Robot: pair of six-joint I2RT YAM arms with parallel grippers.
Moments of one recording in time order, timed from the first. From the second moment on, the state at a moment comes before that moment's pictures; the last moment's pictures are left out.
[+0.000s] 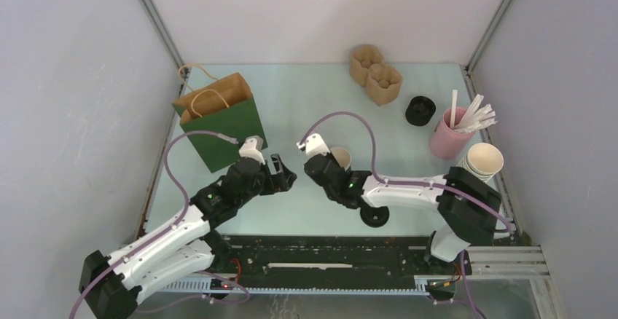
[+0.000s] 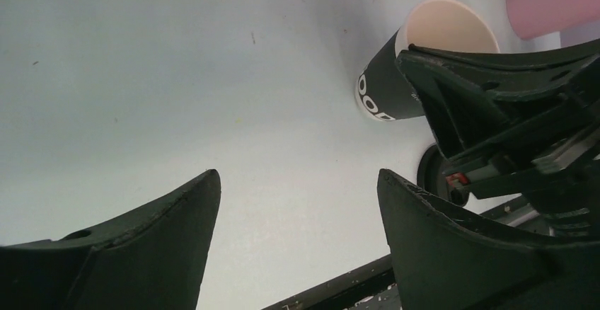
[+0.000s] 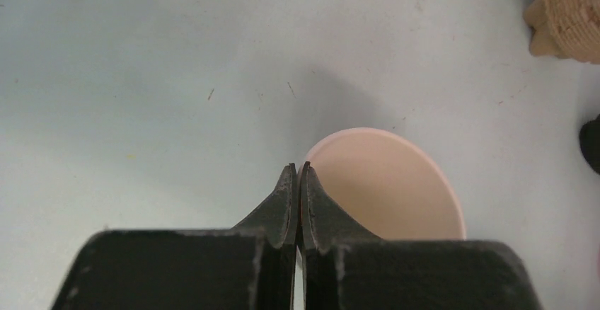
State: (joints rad) left arm -0.73 0.79 0.52 -0.30 -0.18 -0.75; right arm 1.09 1.58 0.94 0.02 0.65 0.13
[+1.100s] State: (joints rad) left arm -0.73 0.72 0.50 -0.31 -0.20 -0.76; right arm 1.16 1.19 1.11 -0.68 0.63 0.53
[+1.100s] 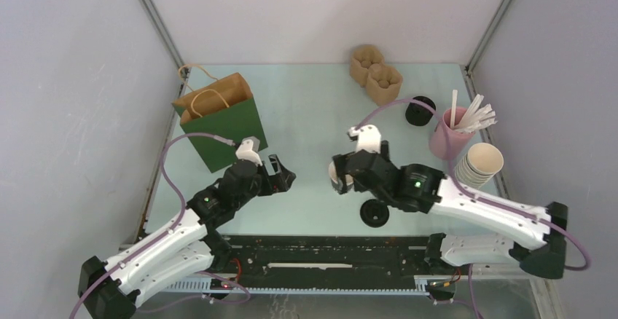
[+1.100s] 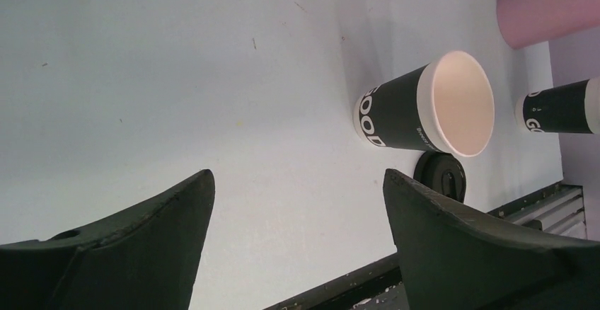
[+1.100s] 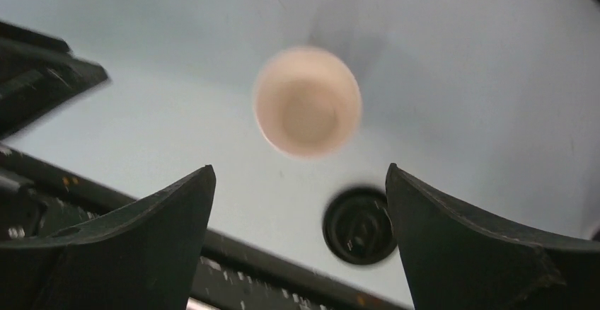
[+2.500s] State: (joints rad) left arm -0.73 0.77 0.50 -0.30 -0.15 -0.76; right arm 0.91 1.31 0.75 -0.76 0.28 0.78
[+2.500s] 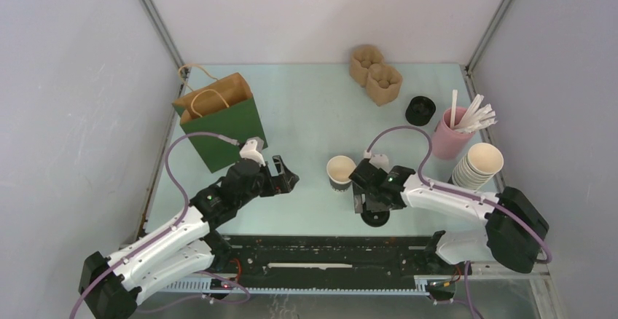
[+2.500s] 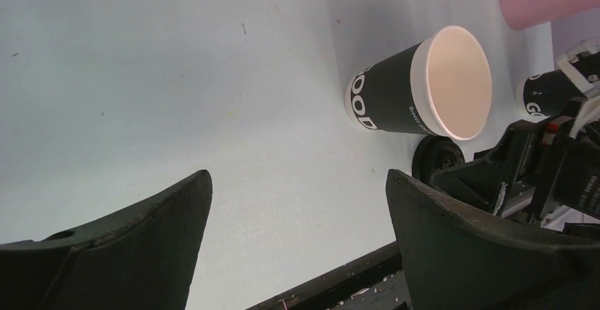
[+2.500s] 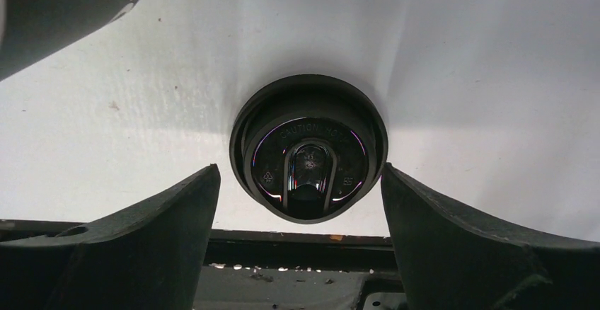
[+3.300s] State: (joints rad) left arm -0.73 0.76 0.50 -0.30 -0.15 -0.76; right arm 0.88 1.33 0.71 -0.72 0.28 0.78
